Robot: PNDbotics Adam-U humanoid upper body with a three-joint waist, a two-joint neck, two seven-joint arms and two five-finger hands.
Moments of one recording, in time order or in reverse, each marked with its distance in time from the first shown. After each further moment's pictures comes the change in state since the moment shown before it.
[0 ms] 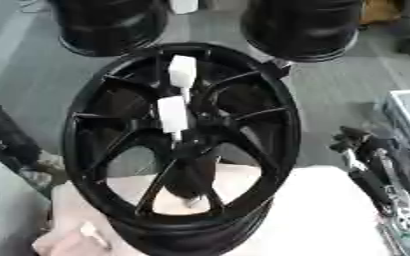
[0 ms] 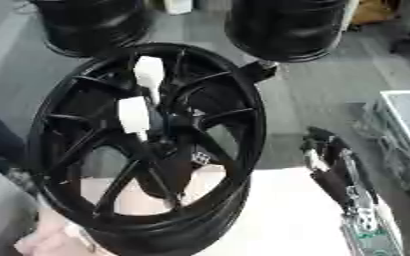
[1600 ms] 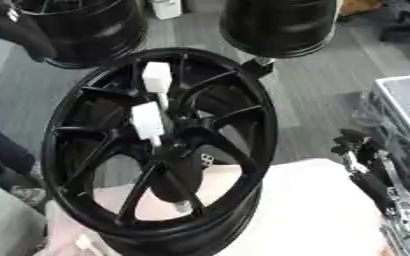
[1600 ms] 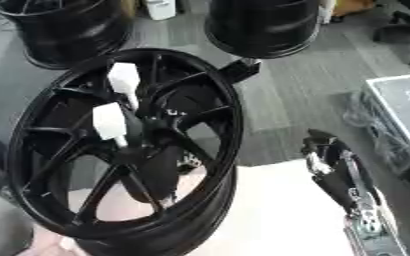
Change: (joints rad) left arm -0.612 0.818 -0.531 0.133 -0.254 -0.649 -0.268; right arm -0.010 -0.019 0.019 0.014 0.000 0.002 0.020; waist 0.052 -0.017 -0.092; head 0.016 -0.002
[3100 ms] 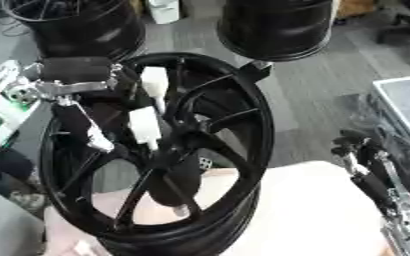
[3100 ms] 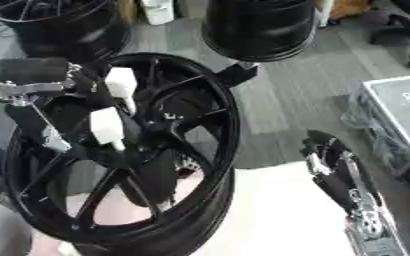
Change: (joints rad) left arm -0.156 -0.353 -0.179 0.406 -0.434 -0.011 0.011; right arm -0.017 -0.002 0.006 0.003 -0.008 -0.004 0.013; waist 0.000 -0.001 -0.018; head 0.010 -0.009
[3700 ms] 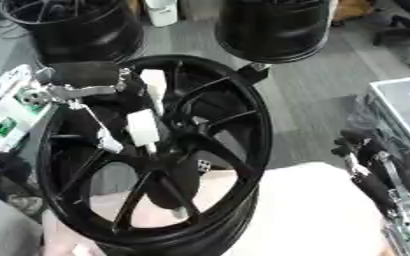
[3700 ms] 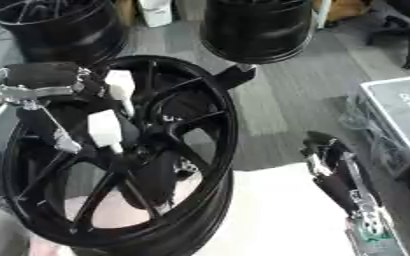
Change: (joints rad) left arm -0.012 -0.027 0.000 0.035 -0.033 -0.013 0.013; right arm -0.009 0.000 0.000 0.000 -0.001 0.000 0.001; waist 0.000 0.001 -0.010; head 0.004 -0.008
